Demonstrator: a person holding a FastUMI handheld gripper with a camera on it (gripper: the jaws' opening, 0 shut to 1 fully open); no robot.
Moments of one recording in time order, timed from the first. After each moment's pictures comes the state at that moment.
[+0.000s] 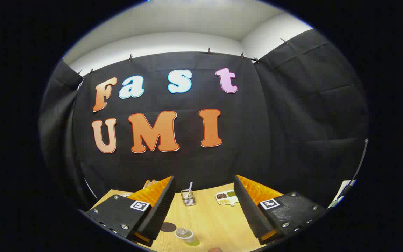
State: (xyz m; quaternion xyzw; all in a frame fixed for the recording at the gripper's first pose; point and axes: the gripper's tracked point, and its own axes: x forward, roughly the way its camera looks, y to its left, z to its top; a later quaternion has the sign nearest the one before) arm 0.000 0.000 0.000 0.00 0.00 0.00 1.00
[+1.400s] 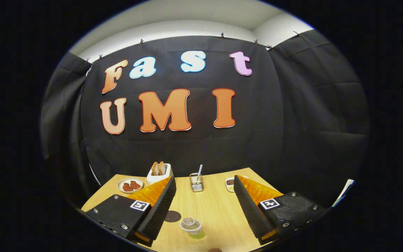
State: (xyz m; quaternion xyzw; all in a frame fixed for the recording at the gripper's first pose) arm 0.012 0.034 -0.073 -0.03 0.07 0.04 1.00
